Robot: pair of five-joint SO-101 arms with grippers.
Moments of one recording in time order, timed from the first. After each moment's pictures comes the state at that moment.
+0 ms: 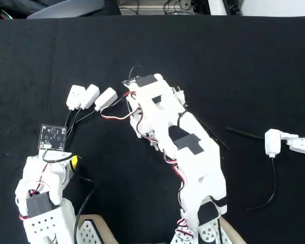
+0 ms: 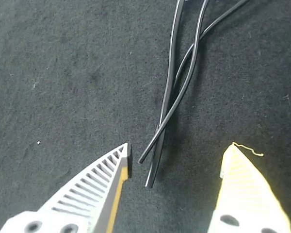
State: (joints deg) left arm -25.0 -104.4 96.3 63.5 -27.7; right arm -24.9 35.4 -7.7 86.7 -1.2
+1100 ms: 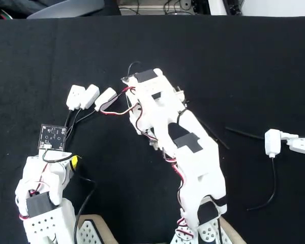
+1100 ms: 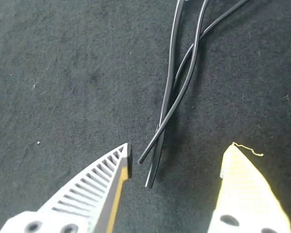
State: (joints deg) left arm -25.0 -104.4 96.3 63.5 -27.7; right arm -24.9 35.7 -13.7 91.6 0.1
